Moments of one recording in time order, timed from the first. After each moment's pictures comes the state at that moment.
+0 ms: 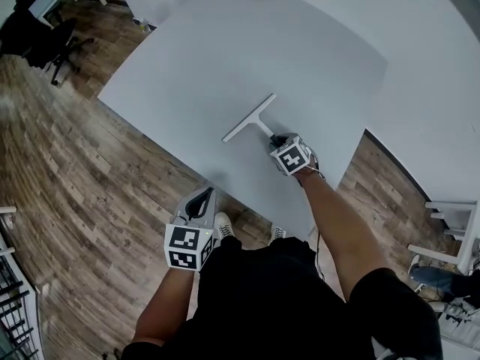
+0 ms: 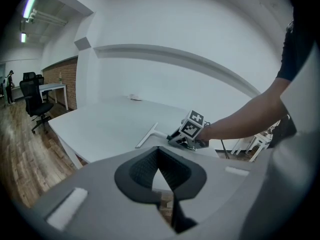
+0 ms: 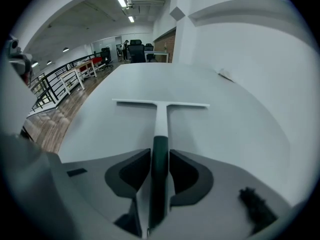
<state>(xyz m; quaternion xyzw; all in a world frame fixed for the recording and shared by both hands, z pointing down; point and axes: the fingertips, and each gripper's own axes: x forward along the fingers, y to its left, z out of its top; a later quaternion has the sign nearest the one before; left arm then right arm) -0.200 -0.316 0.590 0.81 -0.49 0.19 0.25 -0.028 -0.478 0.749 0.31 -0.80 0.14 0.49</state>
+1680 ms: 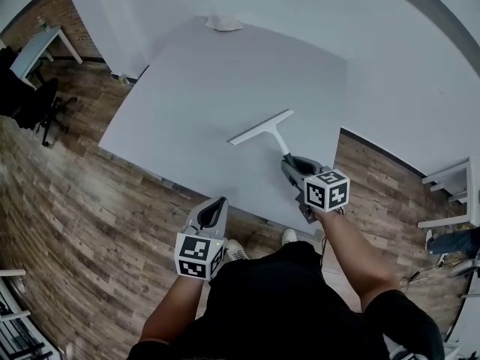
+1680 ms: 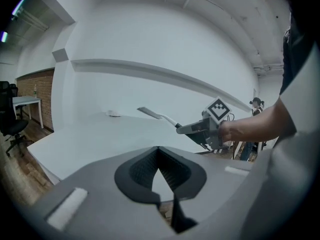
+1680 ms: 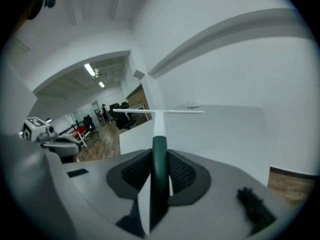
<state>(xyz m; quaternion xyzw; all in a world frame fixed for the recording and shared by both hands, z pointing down) -0.195 -0.305 0.521 0.89 -0.39 0.14 0.17 -0.017 -0.386 0.544 0.47 -0.83 0.25 0.17</state>
